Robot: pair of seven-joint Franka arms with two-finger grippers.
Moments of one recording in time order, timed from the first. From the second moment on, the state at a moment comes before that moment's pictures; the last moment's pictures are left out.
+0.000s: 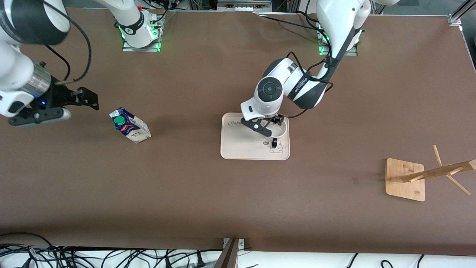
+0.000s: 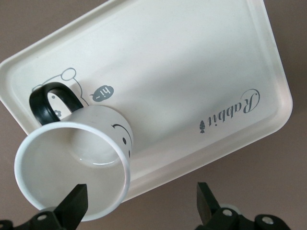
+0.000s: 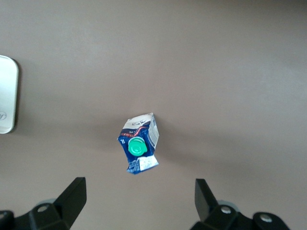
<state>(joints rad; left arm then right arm) -0.56 0.57 -0.13 -1.67 -0.01 2.10 -0.21 0.45 0.07 -0.38 -1.62 0.04 1.67 -0.13</state>
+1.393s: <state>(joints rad) -0.55 0.62 -0.12 -1.70 0.04 2.18 -0.23 0.28 0.05 -0.19 -1.62 -0.01 1.67 -0.12</state>
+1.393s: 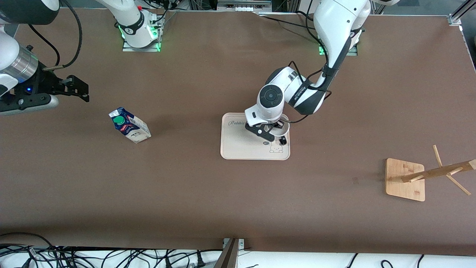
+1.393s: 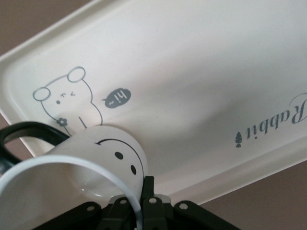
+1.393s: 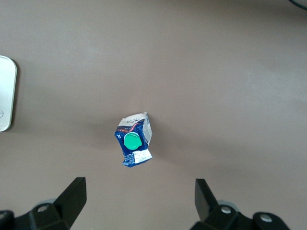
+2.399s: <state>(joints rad) -0.35 0.19 0.05 -1.64 0.05 2.14 -0.02 0.20 0.05 -0.11 -1.61 -0.01 1.70 -0.12</state>
